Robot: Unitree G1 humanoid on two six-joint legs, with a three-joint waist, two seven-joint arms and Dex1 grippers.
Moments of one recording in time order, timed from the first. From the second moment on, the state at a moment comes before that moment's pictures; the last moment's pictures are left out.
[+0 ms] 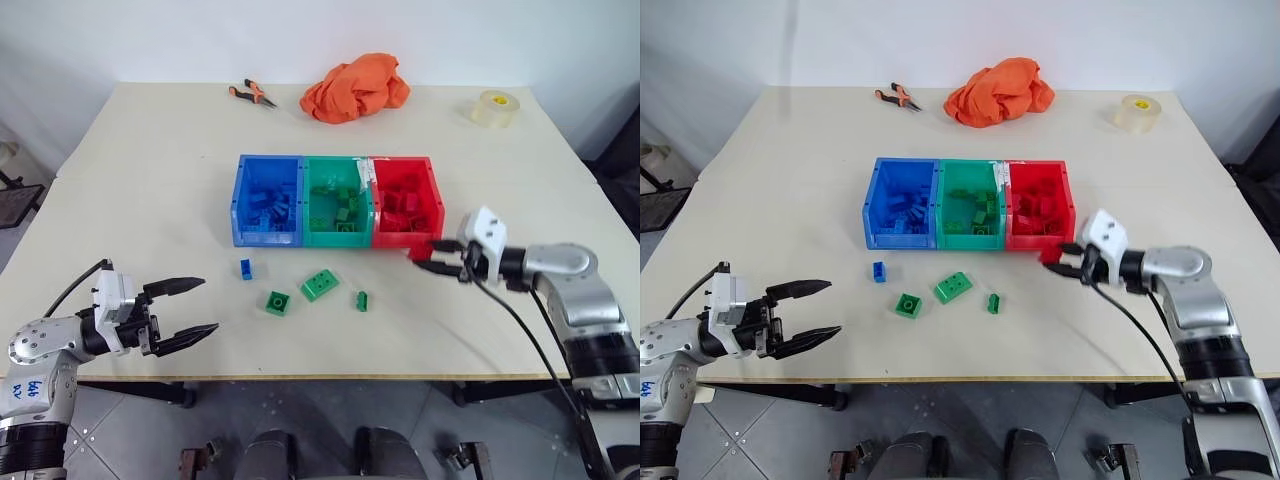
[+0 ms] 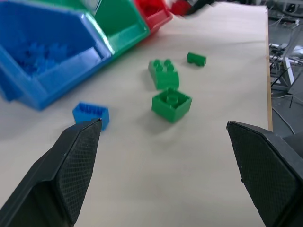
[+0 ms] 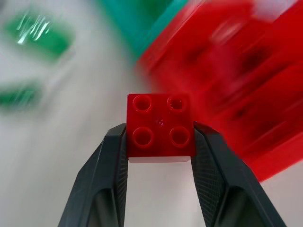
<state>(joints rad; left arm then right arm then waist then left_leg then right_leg) -0.08 0.72 0.33 0.12 -0.55 0.00 -1.29 -0.65 -0.69 0.01 0.28 0.23 0.24 1.05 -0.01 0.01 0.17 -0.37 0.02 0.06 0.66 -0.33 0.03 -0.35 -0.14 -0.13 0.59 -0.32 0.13</state>
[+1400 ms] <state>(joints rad) -0.27 0.67 0.30 0.41 -0.58 -0.11 -1.49 -0.11 -0.97 -0.28 0.07 0.36 0.15 1.30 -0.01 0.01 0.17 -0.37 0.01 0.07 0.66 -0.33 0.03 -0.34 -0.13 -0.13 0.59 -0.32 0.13</state>
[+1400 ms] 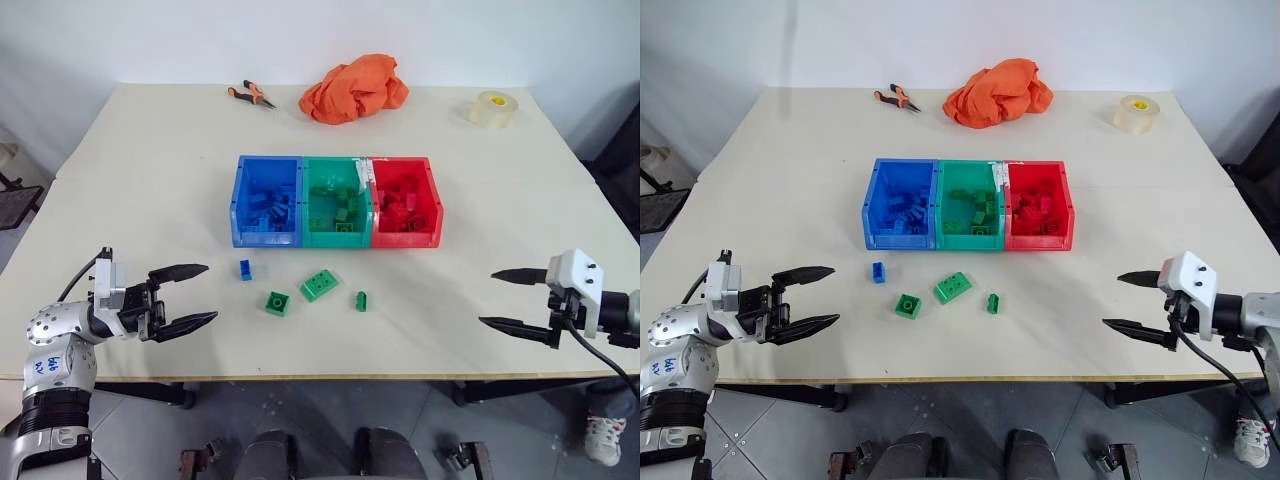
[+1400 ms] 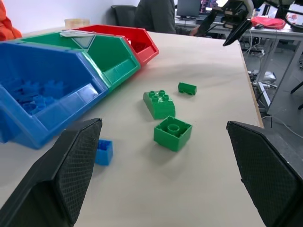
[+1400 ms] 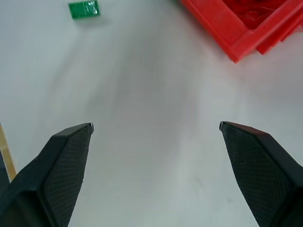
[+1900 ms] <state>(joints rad) -0.20 0.67 0.30 0.34 -0.58 -0.11 -1.48 -0.45 -0.67 0.17 0.06 0.20 0.20 1.19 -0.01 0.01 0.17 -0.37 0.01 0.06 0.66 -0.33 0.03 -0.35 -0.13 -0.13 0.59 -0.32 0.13</state>
